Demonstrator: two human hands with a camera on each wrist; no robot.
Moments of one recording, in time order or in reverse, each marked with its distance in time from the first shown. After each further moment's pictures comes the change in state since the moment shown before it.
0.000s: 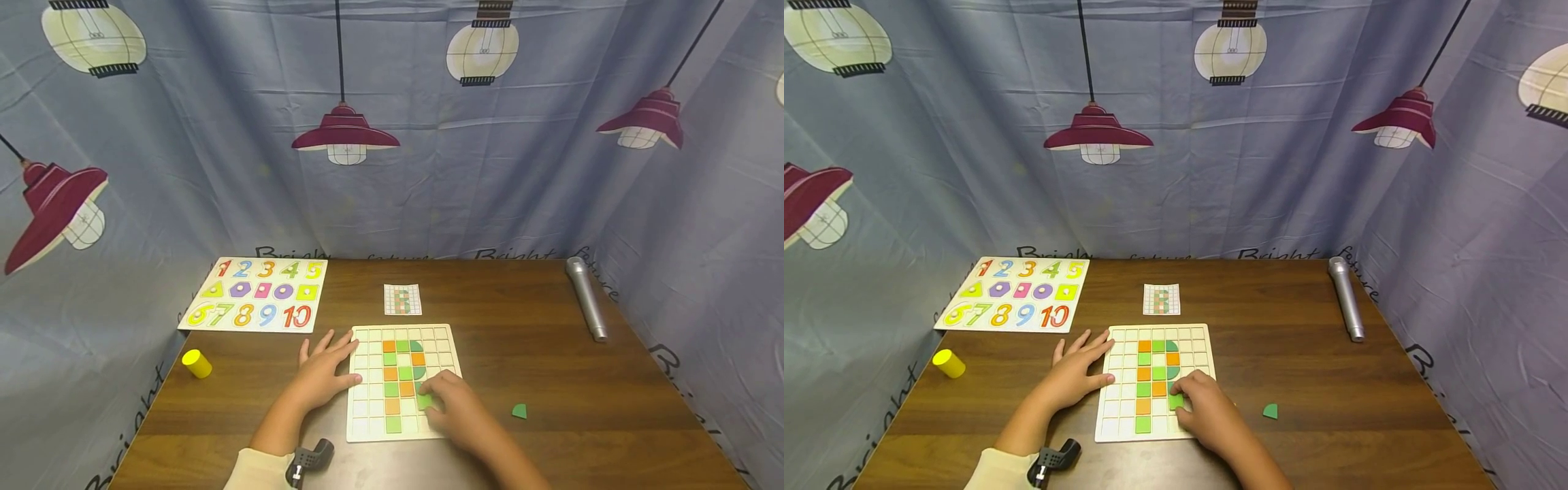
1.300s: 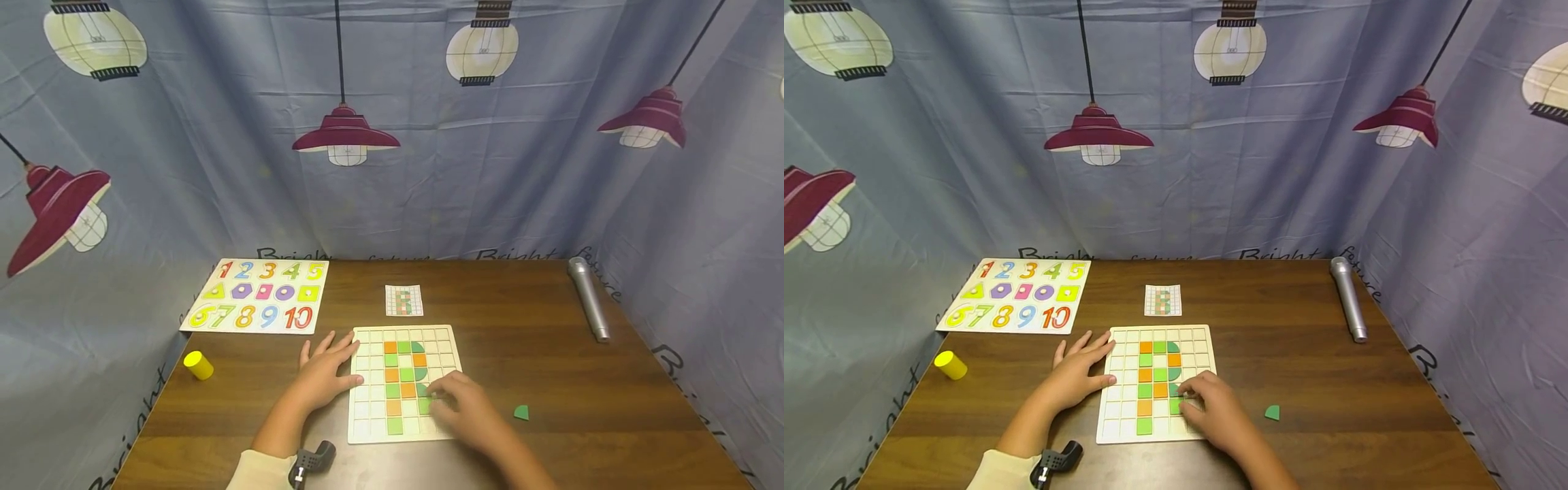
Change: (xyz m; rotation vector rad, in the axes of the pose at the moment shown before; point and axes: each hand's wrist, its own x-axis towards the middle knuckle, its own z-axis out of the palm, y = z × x) left_hand 0.001 0.002 0.000 0.018 0.010 -0.016; right_hand -0.006 0.007 -0.010 0.098 0.037 0.063
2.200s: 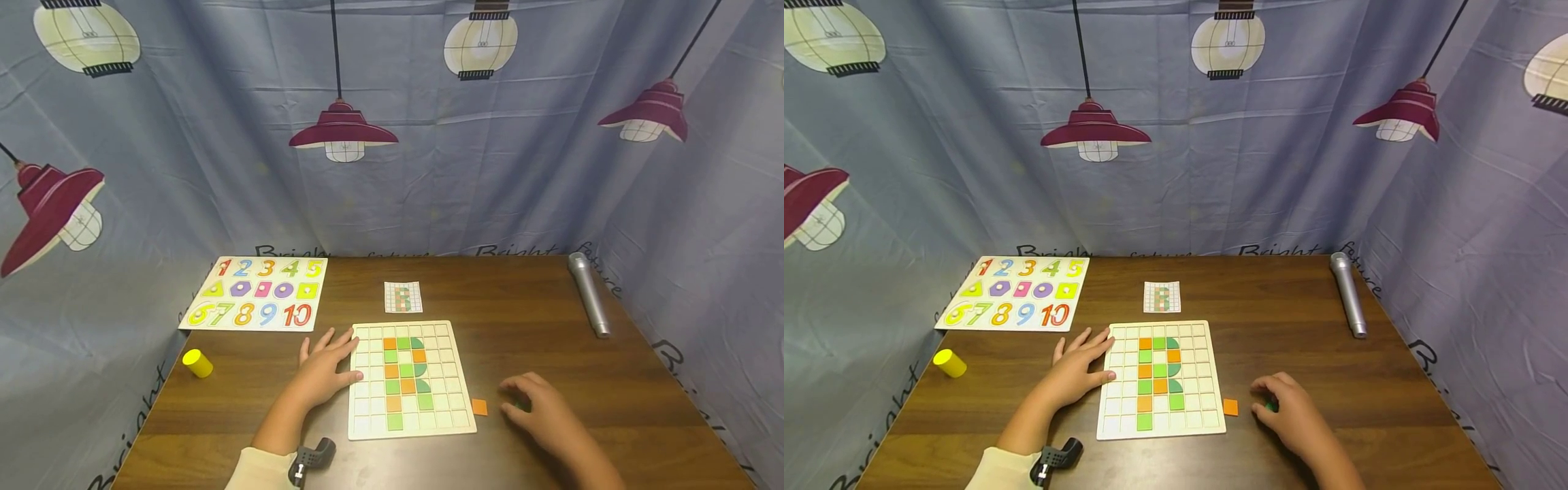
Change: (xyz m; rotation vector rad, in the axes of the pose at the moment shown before) left_hand 0.001 0.000 0.000 0.002 -0.002 0.000; right_hand -0.044 0.063 -0.083 -0.208 -0.022 0.212
